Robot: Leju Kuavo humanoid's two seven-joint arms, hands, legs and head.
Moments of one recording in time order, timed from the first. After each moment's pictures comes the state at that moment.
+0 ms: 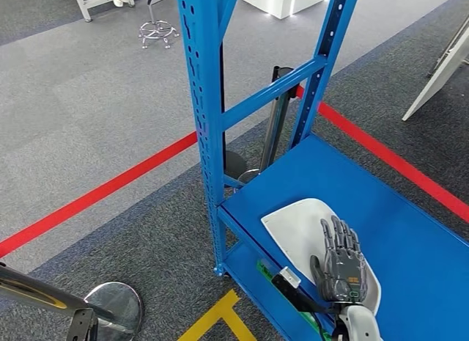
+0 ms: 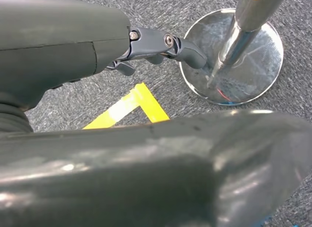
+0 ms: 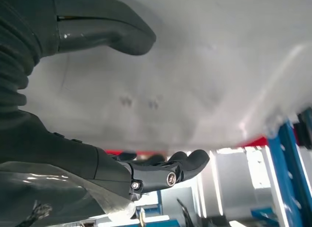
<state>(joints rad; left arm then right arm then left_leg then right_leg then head) -0.12 -0.15 1.01 -0.21 -1.03 0.06 -0.30 0.17 -0.11 0.31 -1.43 1.35 -0.46 0.26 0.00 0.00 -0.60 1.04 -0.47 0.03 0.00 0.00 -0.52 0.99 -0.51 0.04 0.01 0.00</state>
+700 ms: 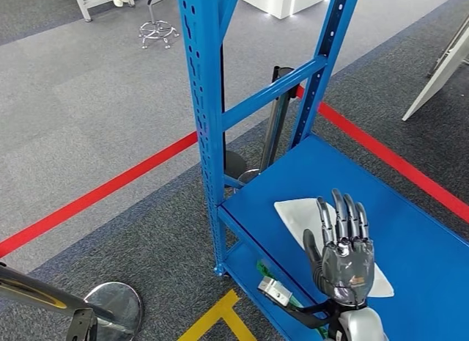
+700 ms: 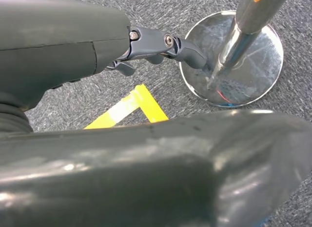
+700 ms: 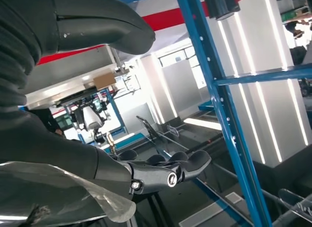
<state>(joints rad) -0.12 -0.15 1.01 -0.21 -1.03 0.07 -0.30 0.19 -0.03 0.32 -1.69 1.57 -0.65 0.12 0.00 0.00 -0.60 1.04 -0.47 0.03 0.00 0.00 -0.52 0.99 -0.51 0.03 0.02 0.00</state>
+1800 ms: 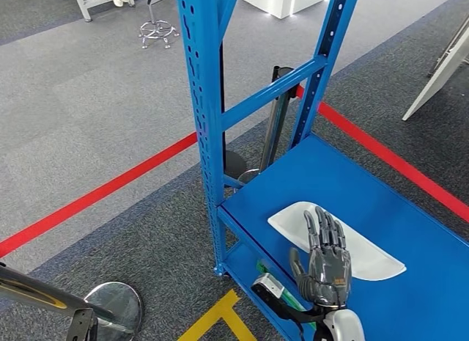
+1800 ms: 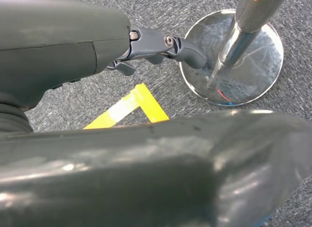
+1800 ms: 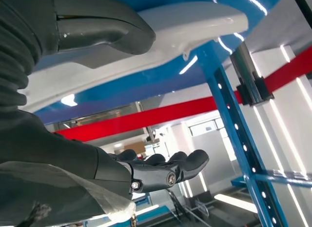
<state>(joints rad) -0.12 -0.14 1.01 -0.21 -1.03 0.06 -0.30 0.18 -0.04 0.39 -1.52 1.36 -0.54 0.22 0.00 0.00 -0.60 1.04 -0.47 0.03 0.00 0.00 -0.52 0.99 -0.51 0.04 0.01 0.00</state>
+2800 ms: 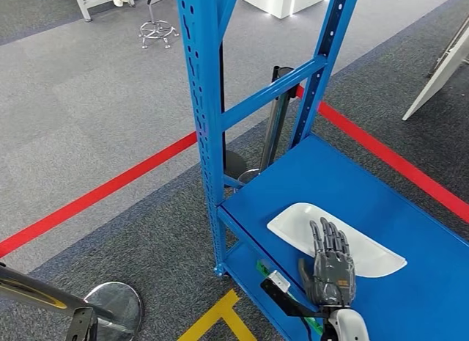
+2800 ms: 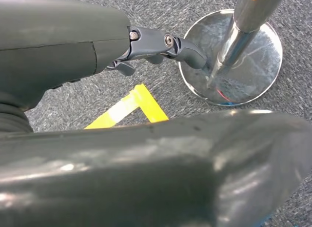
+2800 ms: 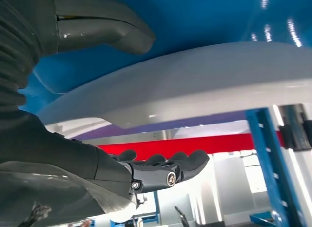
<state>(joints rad) -0.12 -0.14 1.01 -0.21 -1.03 0.06 -0.29 0.17 -0.07 0.36 -1.43 1.34 -0.46 0.29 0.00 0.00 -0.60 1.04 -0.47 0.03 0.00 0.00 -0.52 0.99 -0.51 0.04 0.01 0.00</state>
